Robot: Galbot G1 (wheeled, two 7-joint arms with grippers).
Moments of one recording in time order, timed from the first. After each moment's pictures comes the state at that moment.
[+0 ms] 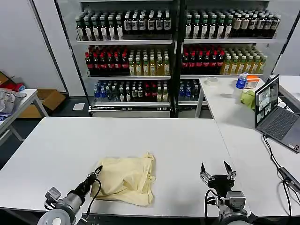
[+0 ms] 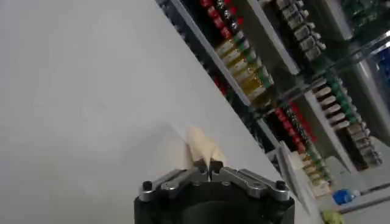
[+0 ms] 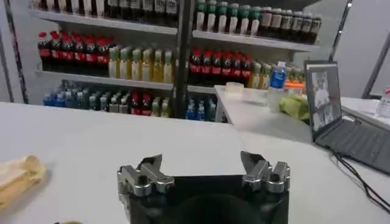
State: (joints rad) left arm 1.42 -1.27 -0.64 -1.92 -1.32 0.43 -0.17; right arm -1.54 1.22 0.43 2.27 0.24 -0.47 0.35
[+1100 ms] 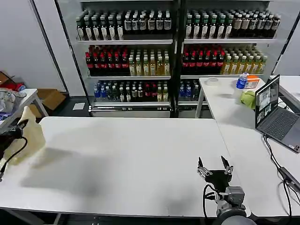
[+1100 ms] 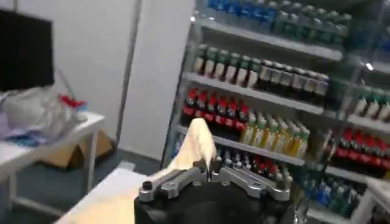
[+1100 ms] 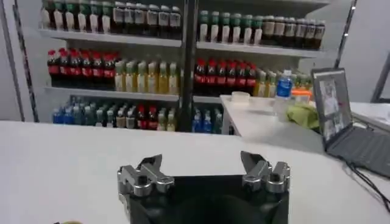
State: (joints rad) left arm 1.34 -0.70 -1.01 -1.94 -1.20 0.54 -0.16; right arm -1.49 1.23 0.42 2.27 0.26 -0.47 0.34
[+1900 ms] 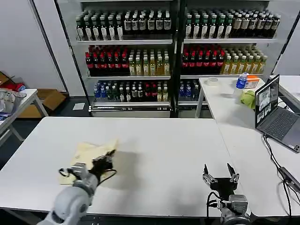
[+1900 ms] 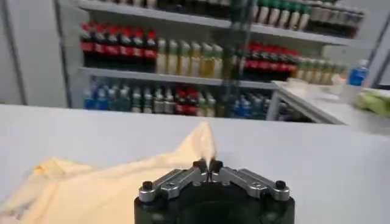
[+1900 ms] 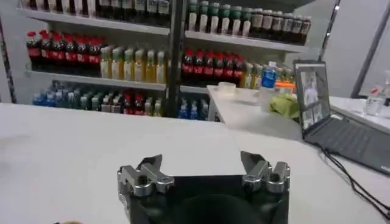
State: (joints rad) left arm 1.18 -1.06 -0.28 -1.97 -0.68 0.46 -0.23; right arm -1.58 1.26 0.46 2.28 0.19 -0.44 0.33
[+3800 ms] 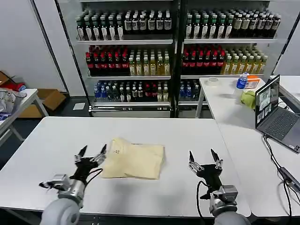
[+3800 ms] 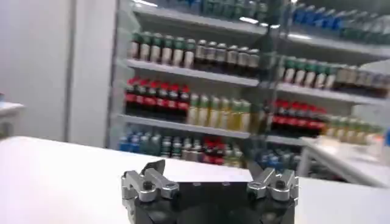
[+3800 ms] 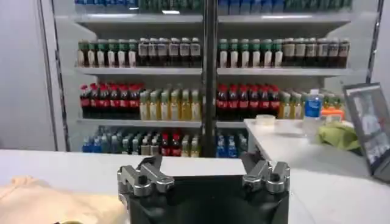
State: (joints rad) left arm 1.37 -1.17 -0.54 -2.02 -0.55 0.23 -0.13; right arm -1.41 1.24 0.35 2.17 0.28 -0.30 0.27
